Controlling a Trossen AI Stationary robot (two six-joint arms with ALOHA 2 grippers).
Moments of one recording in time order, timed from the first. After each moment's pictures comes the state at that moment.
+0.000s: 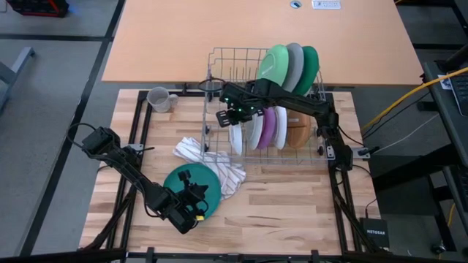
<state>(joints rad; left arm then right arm) -0.70 1.72 1.07 -0.59 -0.94 -0.78 -0.22 2.11 2.33 -1.38 -0.02 0.90</state>
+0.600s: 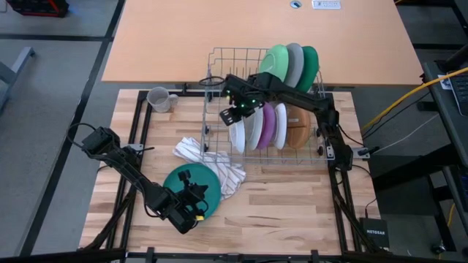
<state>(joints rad) -0.70 1.72 1.07 -0.59 -0.94 -0.78 -0.29 2.12 2.33 -1.39 -0.08 0.65</state>
